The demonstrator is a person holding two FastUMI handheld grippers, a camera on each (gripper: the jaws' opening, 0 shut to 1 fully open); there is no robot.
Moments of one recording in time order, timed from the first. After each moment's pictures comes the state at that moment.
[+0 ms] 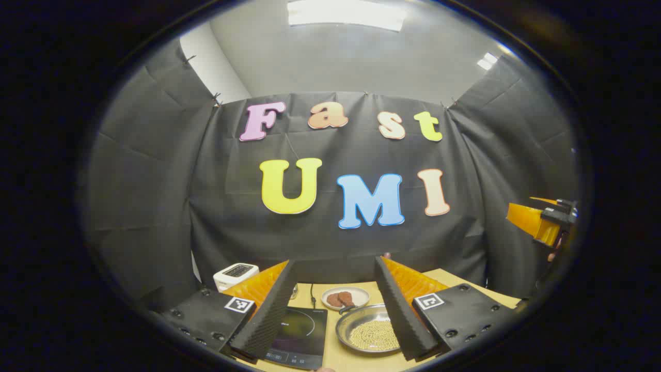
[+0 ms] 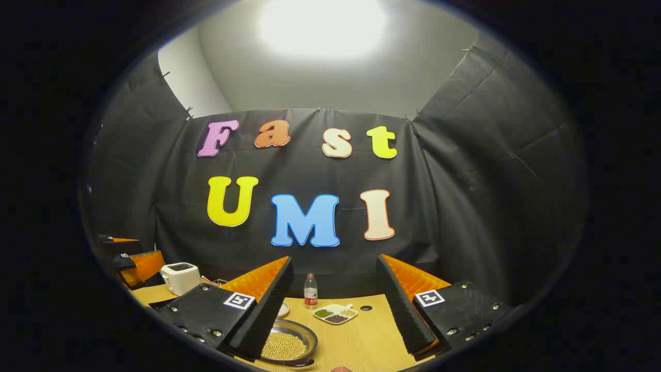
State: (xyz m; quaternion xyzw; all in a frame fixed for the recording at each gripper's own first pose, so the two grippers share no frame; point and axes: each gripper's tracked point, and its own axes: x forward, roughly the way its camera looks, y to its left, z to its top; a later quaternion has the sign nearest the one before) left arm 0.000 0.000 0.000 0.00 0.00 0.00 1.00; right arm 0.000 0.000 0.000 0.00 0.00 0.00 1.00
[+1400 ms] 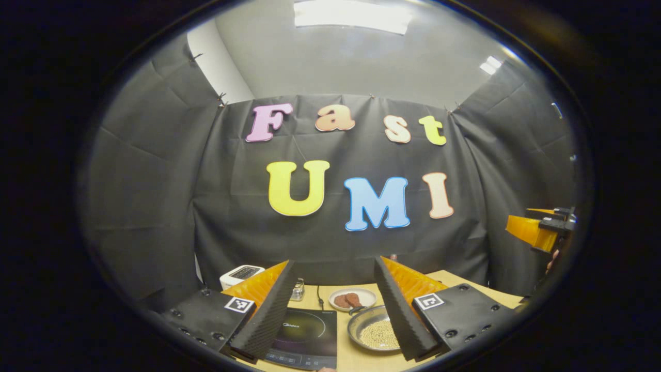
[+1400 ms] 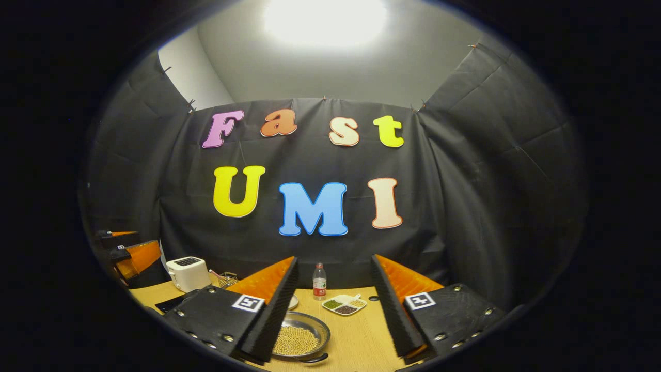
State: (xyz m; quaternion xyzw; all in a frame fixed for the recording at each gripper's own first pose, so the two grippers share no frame) left arm -0.004 0.041 0.002 0.00 -0.01 0.00 1.00; right arm -0.004 0.033 -0.015 0.00 0.04 0.01 1.00
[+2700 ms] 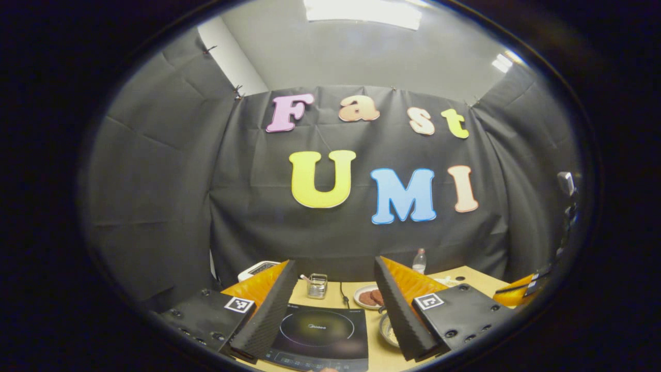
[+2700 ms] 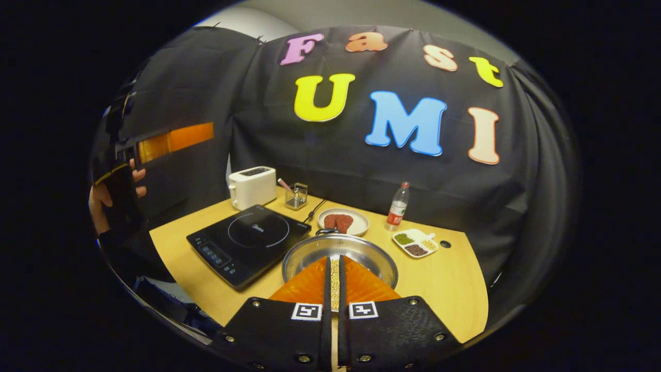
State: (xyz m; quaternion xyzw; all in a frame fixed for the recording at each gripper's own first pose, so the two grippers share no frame) left arm 0.034 0.112 -0.033 -0.01 0.01 0.05 1.00; right arm -0.028 0.143 -0.189 -0.09 0.29 0.25 0.92
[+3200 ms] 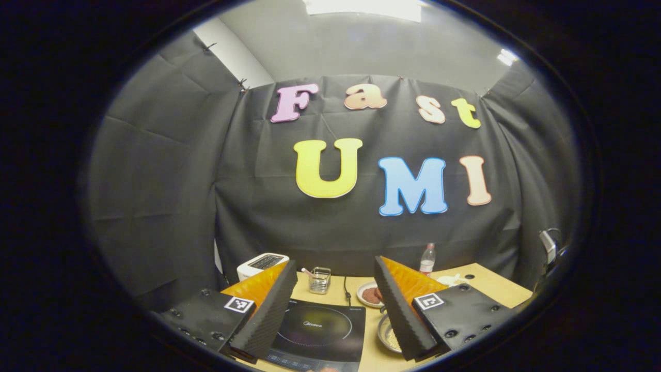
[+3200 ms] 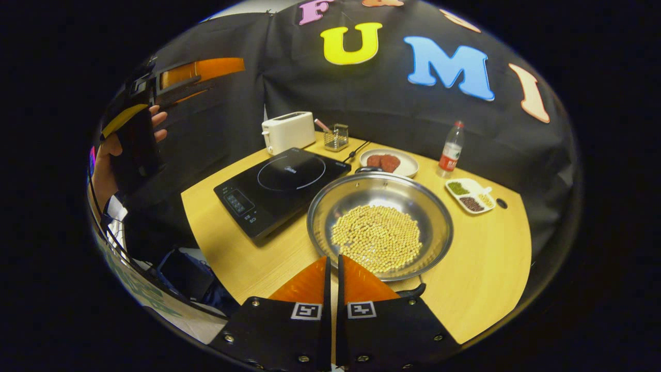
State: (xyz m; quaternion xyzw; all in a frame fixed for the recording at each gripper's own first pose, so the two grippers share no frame) left arm 0.067 0.093 -0.056 0.00 0.04 0.08 1.00; right arm -0.059 0.151 -0.288 -0.06 0.45 0.37 0.81
